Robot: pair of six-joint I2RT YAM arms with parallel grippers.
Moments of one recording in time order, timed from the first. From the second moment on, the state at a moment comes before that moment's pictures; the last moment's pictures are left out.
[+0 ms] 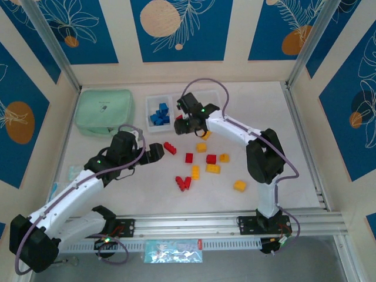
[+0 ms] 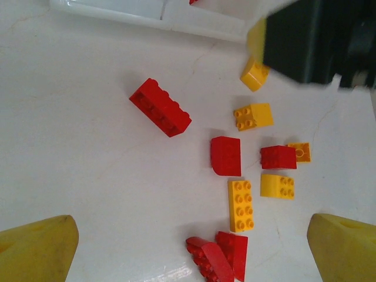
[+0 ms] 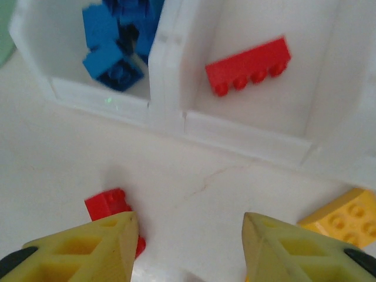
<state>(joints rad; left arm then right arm) -0.55 0.96 0.73 -0.49 0.12 -0.70 0.70 1.95 1.59 -0.70 0.02 0.33</state>
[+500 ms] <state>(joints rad) -0.55 0.93 0.67 -0.49 0.18 -0.70 0.82 1.86 1.31 -0.77 0.05 0.56</state>
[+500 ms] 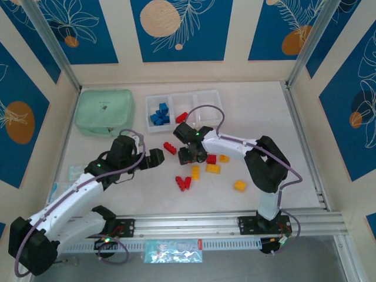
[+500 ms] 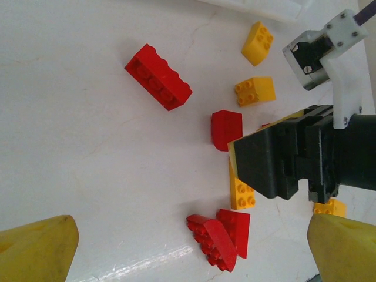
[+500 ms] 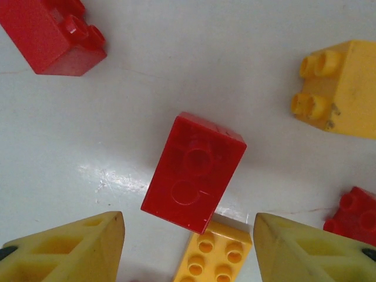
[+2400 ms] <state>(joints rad) -0.50 1.01 0.79 -0.48 0.15 -0.66 0.65 2.00 1.71 -0.74 0.11 0.34</state>
